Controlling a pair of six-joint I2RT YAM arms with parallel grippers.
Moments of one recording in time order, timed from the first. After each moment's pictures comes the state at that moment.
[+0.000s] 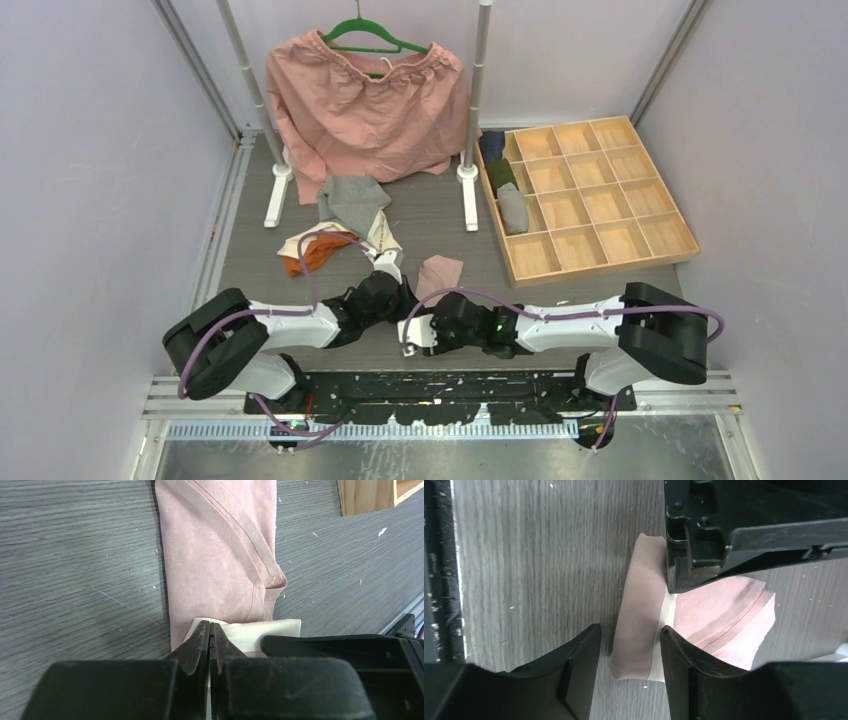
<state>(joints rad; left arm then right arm) -0.91 1.38 0.38 0.37 -0.09 -0.82 1.21 1.42 0.60 0.04 0.07 -0.62</state>
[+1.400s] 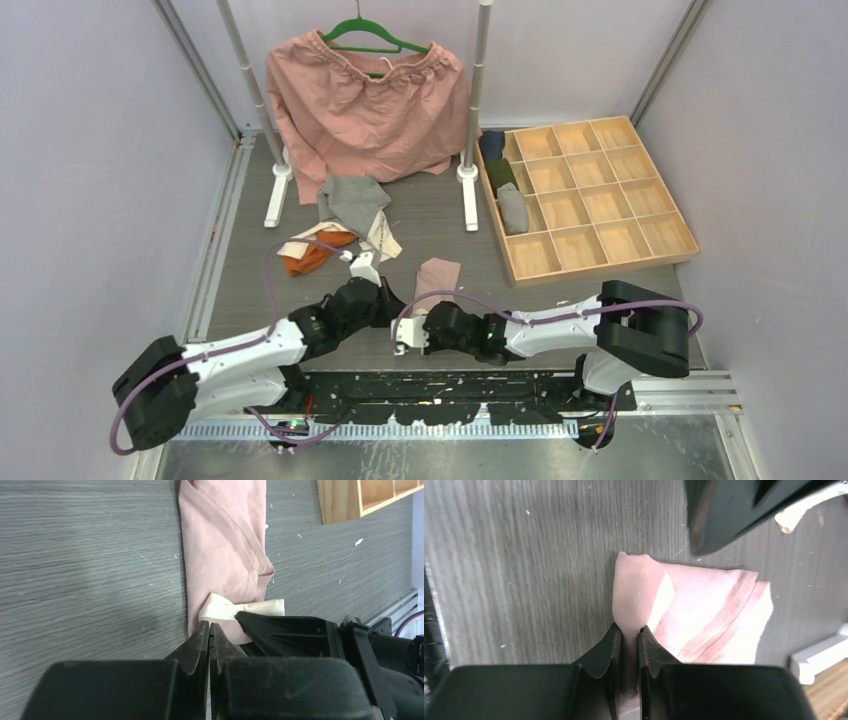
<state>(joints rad) -0.92 1.05 0.35 0.09 -0.16 -0.87 1.29 1.53 0.60 0.16 0.27 -0.56</state>
